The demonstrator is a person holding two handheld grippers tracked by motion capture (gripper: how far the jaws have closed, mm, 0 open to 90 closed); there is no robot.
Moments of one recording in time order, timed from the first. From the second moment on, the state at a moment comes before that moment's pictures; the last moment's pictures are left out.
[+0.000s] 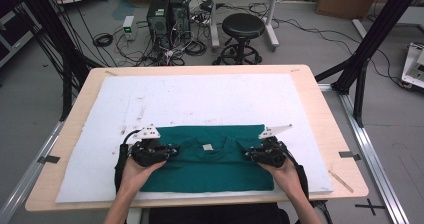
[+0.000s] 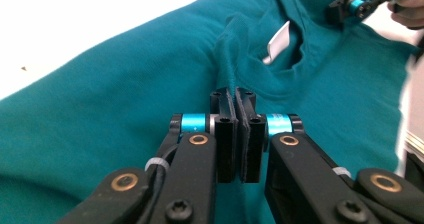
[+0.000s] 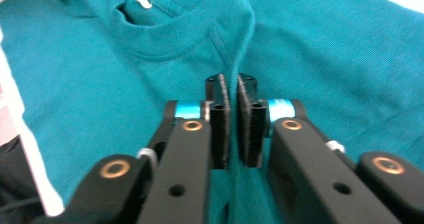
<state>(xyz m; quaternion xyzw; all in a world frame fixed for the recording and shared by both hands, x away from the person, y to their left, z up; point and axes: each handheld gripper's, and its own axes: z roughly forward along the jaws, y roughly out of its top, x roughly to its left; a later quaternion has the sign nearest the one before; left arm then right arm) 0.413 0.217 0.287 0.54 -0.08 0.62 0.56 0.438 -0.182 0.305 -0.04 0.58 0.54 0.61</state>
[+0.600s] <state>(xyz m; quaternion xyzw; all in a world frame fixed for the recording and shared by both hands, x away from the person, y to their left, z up) 0.432 0.227 0.237 0.55 -0.09 0.63 0.54 0.455 -0.196 0.260 -0.05 0.59 0.53 0.60</state>
